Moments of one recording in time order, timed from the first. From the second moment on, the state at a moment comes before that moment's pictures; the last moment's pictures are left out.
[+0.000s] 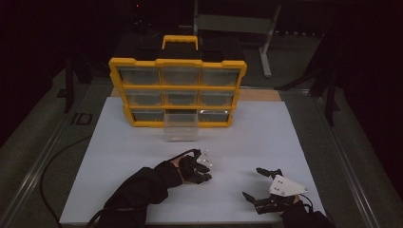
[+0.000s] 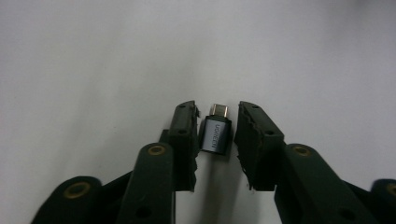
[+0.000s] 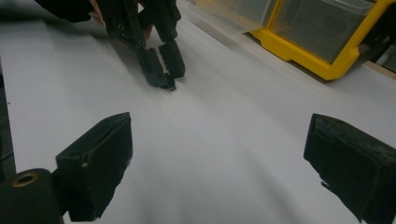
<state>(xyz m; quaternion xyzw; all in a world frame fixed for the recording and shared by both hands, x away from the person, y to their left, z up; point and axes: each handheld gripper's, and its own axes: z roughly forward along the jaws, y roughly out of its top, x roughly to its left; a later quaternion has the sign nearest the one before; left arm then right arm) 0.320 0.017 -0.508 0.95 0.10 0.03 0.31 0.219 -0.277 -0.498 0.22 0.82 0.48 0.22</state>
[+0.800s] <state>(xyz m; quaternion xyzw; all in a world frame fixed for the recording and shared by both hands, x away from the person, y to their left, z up) 0.323 0.015 -0.497 0.95 0.10 0.02 0.30 0.219 -0.277 -0.498 0.22 0.82 0.48 0.22</state>
